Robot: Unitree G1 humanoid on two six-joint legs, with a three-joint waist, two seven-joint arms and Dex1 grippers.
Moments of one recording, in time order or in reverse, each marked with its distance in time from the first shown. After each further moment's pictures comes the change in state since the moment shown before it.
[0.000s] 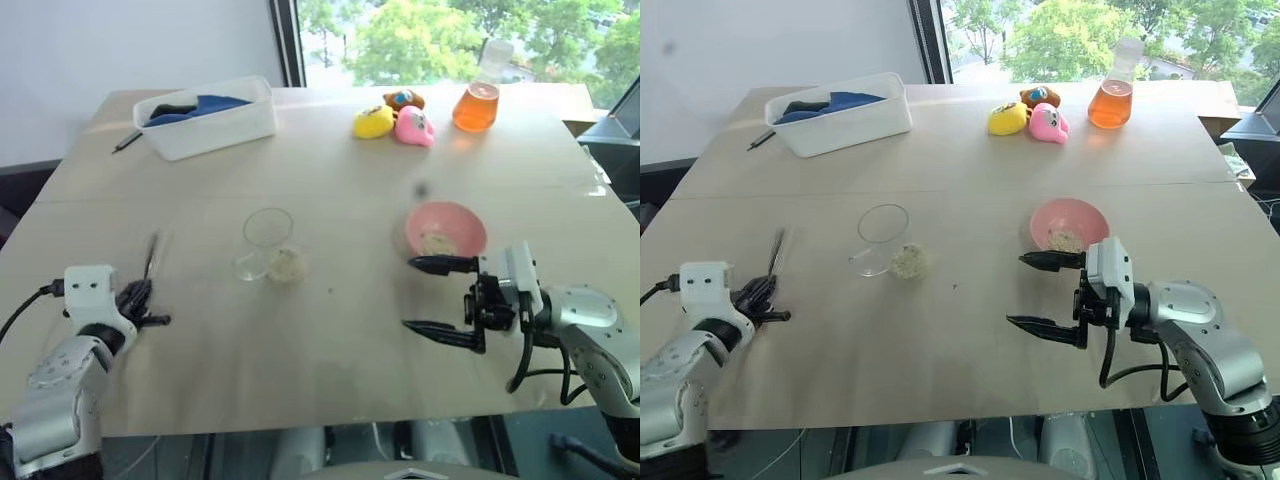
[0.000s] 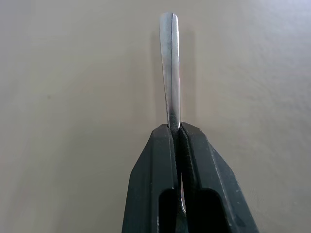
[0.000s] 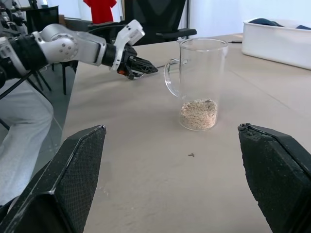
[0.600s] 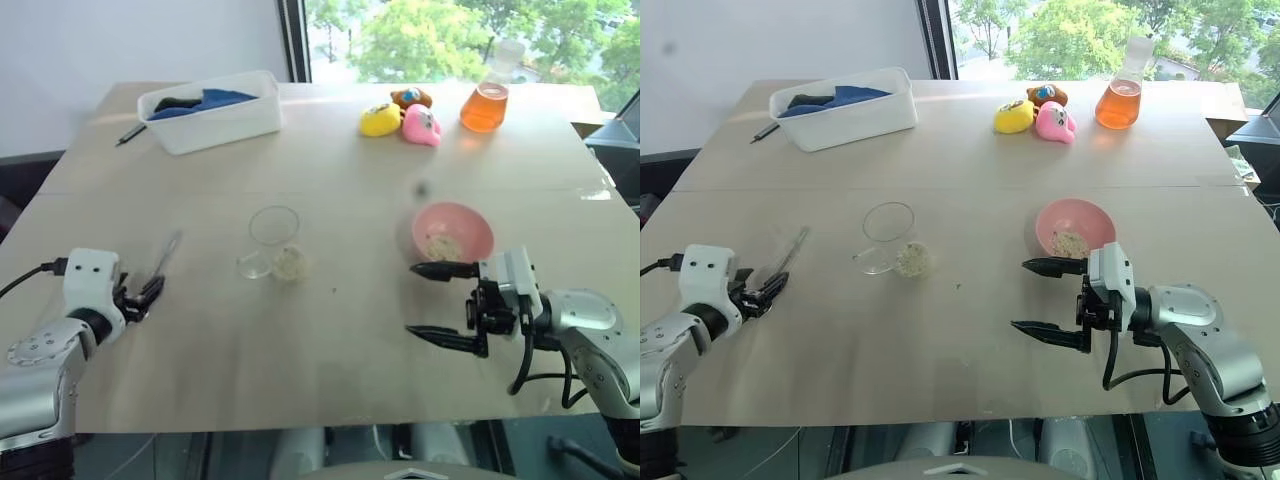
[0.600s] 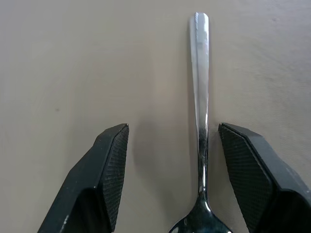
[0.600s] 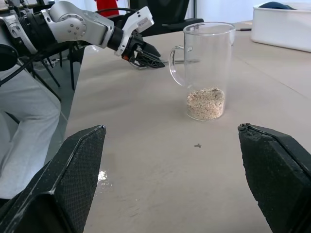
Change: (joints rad) left arm -0.044 0.244 -0.084 0.049 0.011 0.194 -0.121; right arm 0.025 0.000 -0.001 0.035 -0.012 -0.013 0.040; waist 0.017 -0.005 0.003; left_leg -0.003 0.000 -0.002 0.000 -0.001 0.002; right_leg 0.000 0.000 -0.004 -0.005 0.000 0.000
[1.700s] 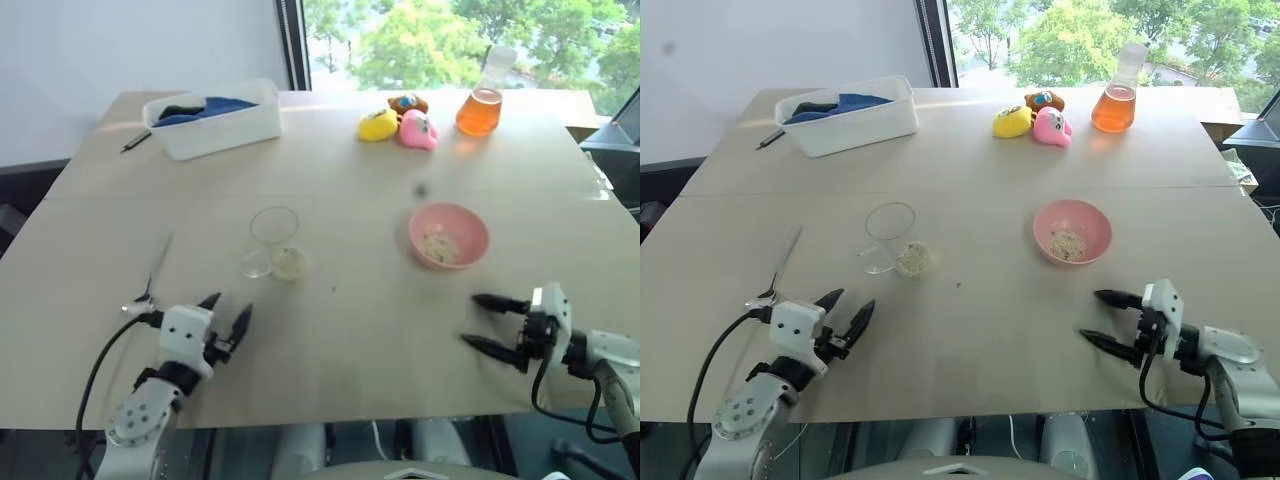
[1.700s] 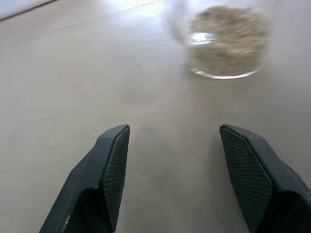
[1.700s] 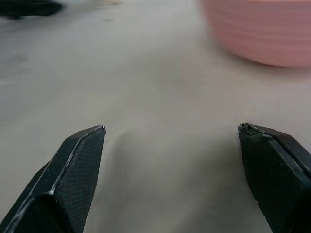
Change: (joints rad) left arm 0.286 -0.329 -0.252 -0.201 0.120 -0.582 0.033; right arm 0.159 0.008 -0.113 0.470 -0.152 -0.244 0.154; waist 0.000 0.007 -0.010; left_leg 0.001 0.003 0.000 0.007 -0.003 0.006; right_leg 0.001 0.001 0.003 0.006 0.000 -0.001
